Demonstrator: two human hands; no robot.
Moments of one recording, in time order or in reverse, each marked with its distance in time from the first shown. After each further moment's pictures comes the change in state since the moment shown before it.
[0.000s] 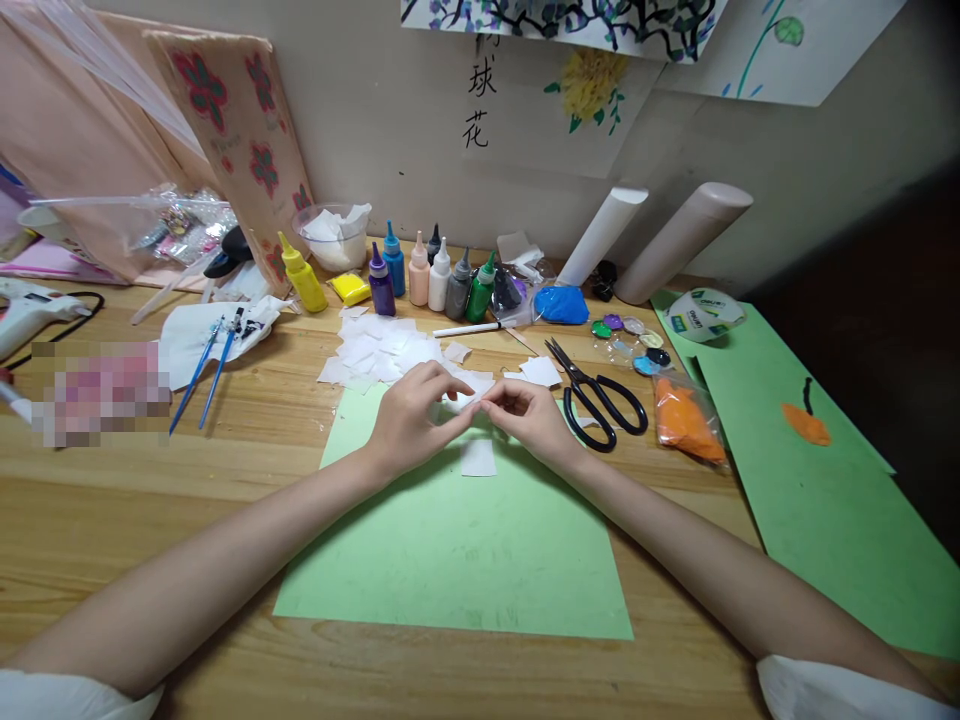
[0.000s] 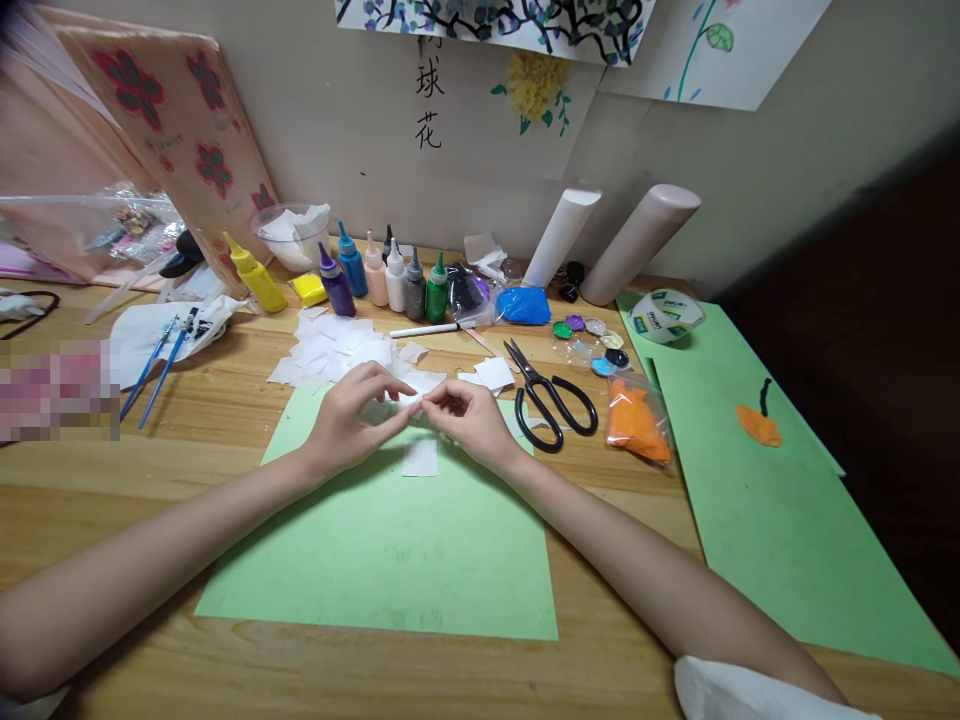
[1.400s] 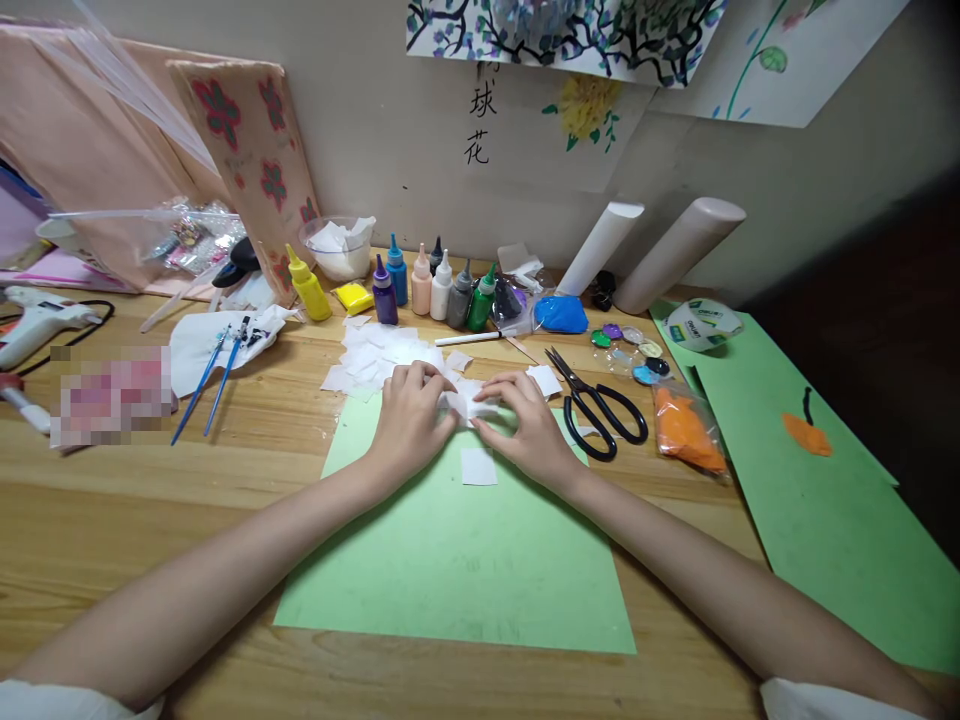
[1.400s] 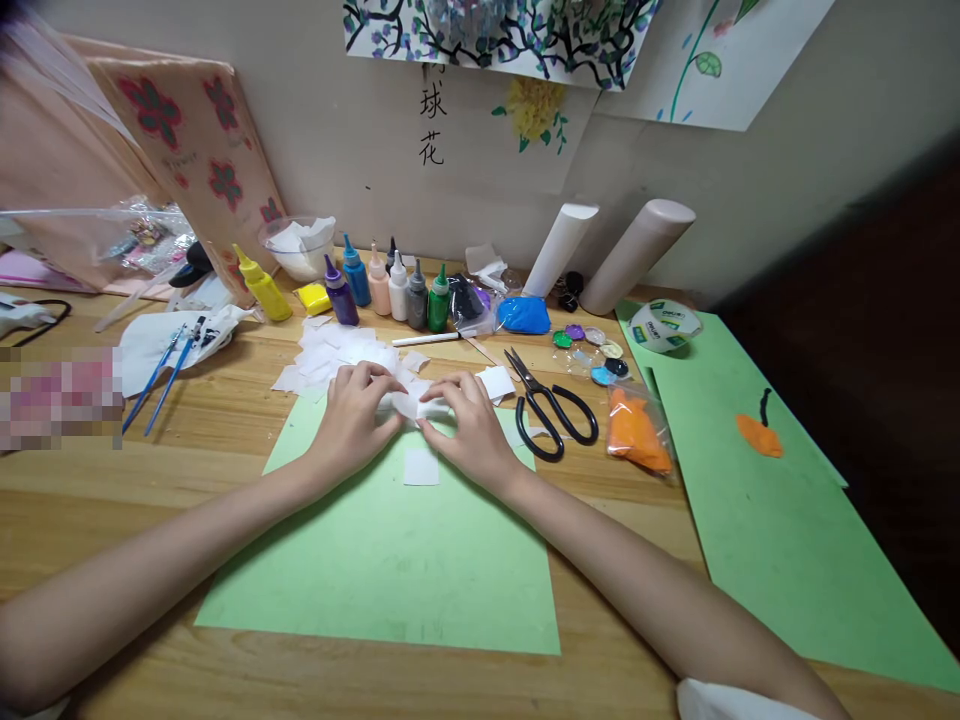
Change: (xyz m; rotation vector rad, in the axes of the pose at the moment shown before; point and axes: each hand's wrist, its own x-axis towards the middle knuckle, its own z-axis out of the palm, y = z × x) left_hand -0.001 -0.004 0.004 0.364 -0.107 -0.186; right_hand -0.005 -0.002 0.001 -0.579 0.106 -0.348
